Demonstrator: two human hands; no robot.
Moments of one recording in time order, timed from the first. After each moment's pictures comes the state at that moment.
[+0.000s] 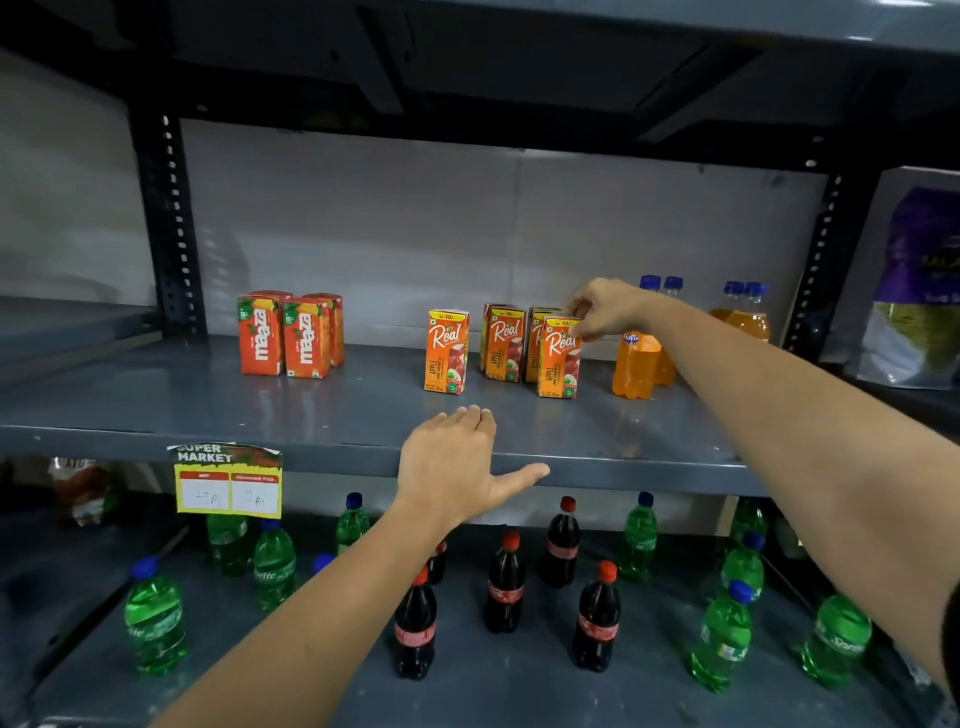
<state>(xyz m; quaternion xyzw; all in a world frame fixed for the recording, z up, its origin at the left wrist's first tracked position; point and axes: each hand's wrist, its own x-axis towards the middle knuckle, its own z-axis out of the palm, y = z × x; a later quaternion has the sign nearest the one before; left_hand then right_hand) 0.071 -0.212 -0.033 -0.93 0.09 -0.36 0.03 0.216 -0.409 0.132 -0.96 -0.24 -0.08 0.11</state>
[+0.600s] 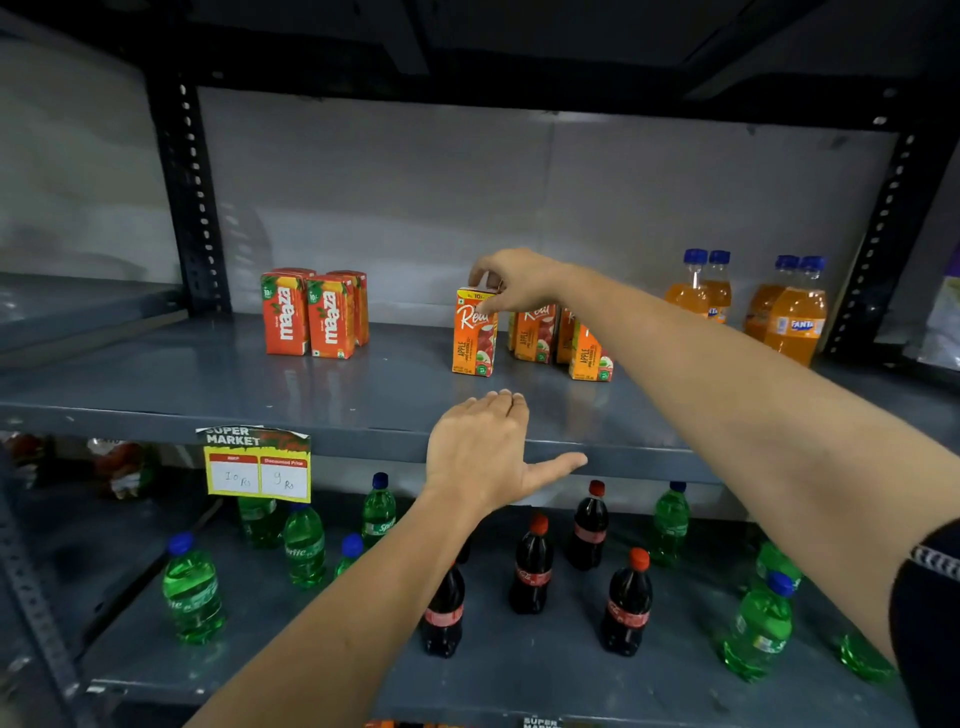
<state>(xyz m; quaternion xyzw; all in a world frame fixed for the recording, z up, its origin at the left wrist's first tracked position) 0.071 -0.211 -0.031 -0.93 0.09 -0.36 0.02 0.208 -0.279 0.128 -0.93 -0.36 -0.12 0.03</state>
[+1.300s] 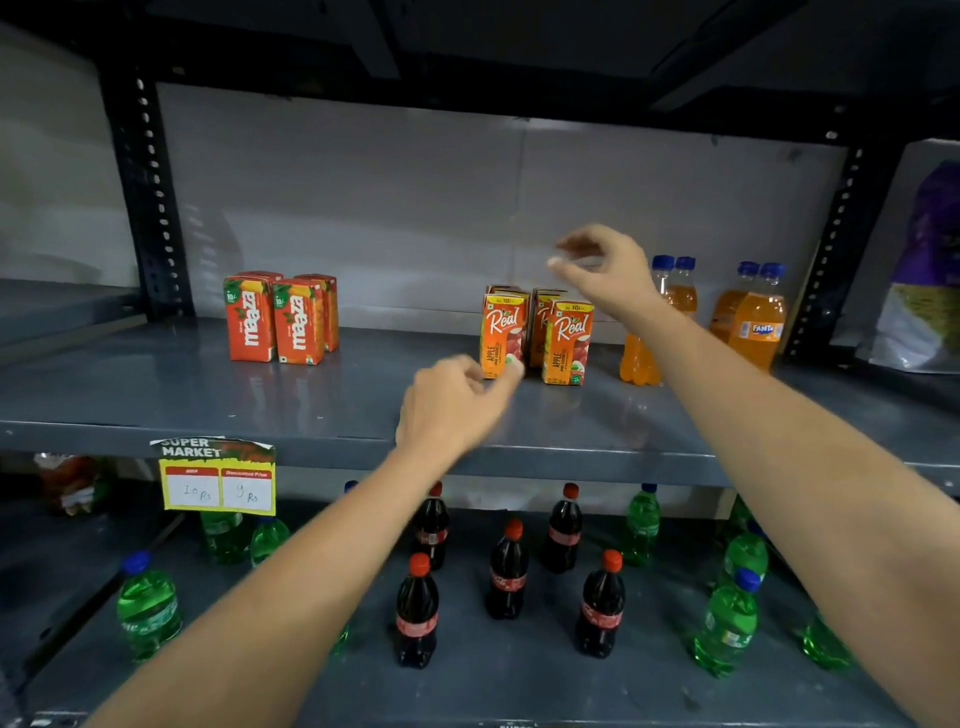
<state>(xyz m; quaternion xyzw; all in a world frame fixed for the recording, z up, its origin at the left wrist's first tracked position) 0.096 -0.206 0.002 -0.87 0.02 -0.31 -0.37 0.193 -0.384 0.112 -0.83 -0.26 -0.33 0.38</state>
